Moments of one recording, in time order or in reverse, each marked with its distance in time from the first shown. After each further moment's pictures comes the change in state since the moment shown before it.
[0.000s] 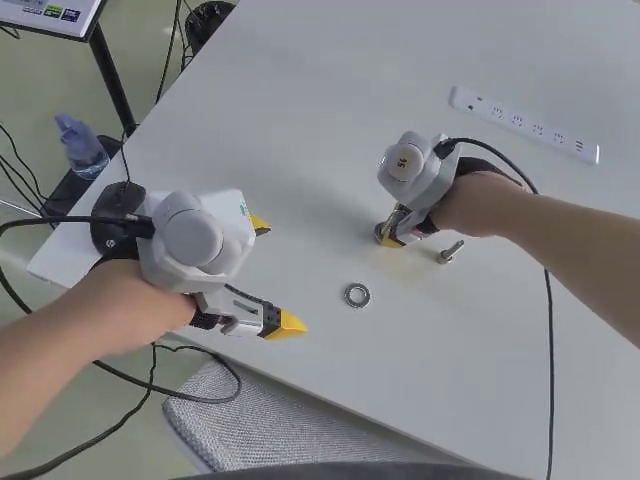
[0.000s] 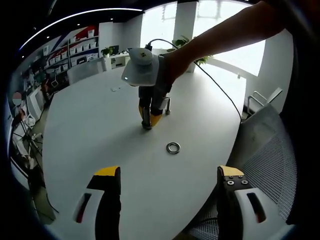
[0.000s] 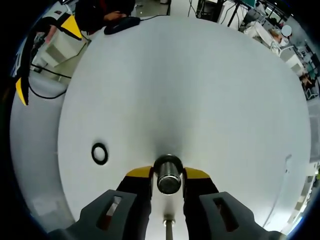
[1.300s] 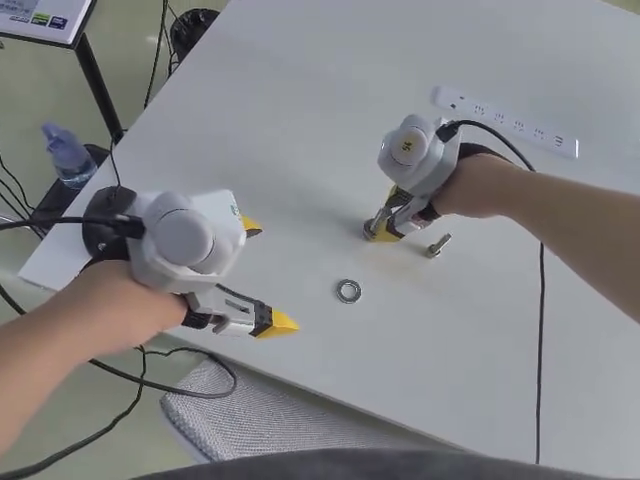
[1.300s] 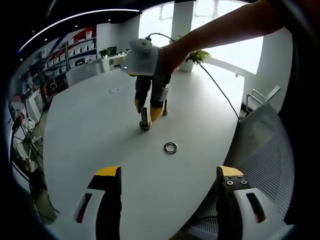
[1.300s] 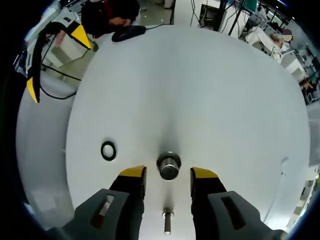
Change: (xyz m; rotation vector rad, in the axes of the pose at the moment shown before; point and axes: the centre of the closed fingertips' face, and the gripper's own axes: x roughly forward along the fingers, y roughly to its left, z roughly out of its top) left arm -0.006 -0.008 0.003 0.025 0.002 -0.009; right arm -0.028 0.001 0.002 -0.023 -0.052 0.015
